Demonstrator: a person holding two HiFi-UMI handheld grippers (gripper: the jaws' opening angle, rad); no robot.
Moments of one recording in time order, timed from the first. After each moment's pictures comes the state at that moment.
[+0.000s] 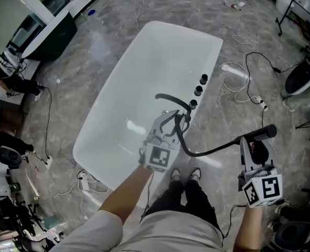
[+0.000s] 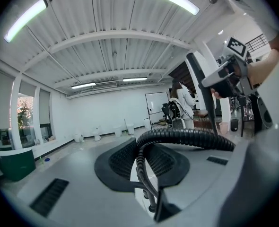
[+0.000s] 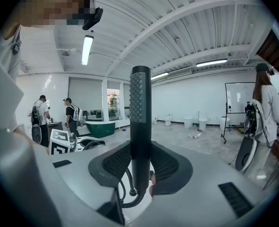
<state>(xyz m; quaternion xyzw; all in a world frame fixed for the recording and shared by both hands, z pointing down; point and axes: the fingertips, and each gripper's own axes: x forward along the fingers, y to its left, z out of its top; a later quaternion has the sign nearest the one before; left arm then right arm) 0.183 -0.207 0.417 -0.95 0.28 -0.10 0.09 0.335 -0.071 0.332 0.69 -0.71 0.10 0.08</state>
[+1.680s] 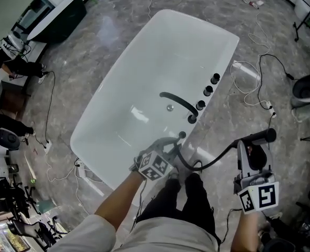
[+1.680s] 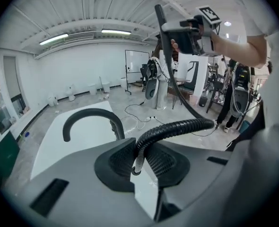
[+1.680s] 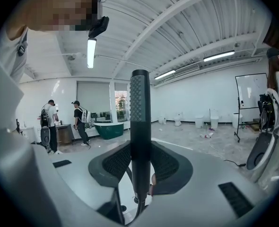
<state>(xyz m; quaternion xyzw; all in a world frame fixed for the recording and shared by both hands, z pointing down) 0.159 -0.141 0.604 -0.93 0.13 -0.35 -0.03 0.333 -0.121 0.364 0.65 -0.75 0.11 0.06</state>
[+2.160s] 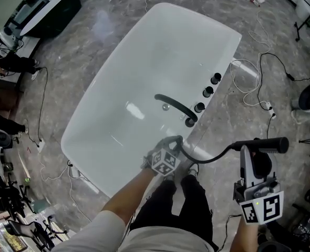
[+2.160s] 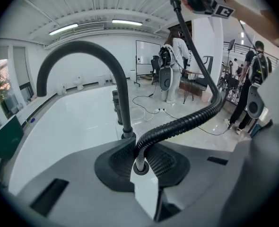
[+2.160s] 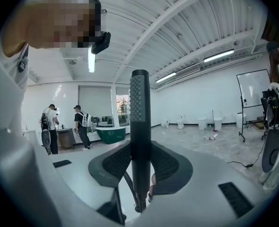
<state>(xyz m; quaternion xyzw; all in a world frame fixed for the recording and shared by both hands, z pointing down) 0.185 -0.183 0.760 -0.91 0.18 -0.38 -0.07 0.332 -0.165 0.379 0.64 -0.76 0.10 0.03</state>
